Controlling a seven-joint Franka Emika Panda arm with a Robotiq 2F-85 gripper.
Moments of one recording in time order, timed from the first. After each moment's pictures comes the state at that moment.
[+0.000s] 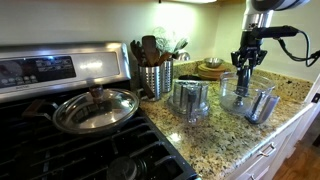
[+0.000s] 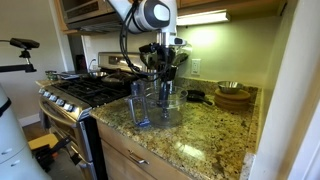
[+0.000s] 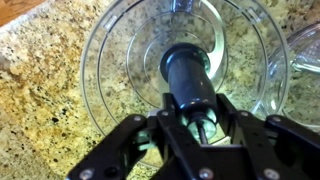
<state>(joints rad) -0.07 0.04 -0.06 -2.23 -0.04 2.24 0.30</state>
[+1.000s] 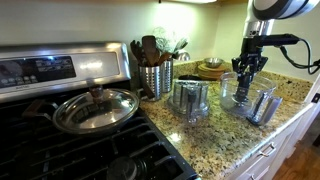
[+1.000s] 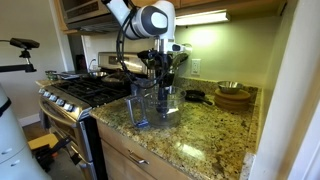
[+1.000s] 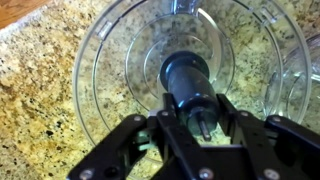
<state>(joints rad) -0.07 0.05 -0.06 -2.29 -0.03 2.31 0.30</state>
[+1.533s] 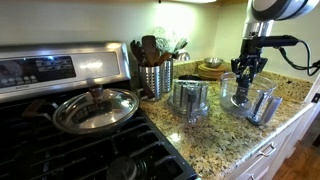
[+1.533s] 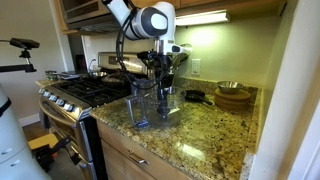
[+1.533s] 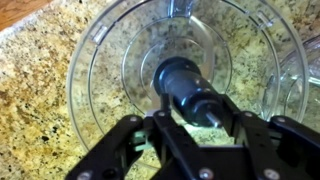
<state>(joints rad) -0.07 0.05 -0.05 -2.29 -0.01 2.31 0.29</state>
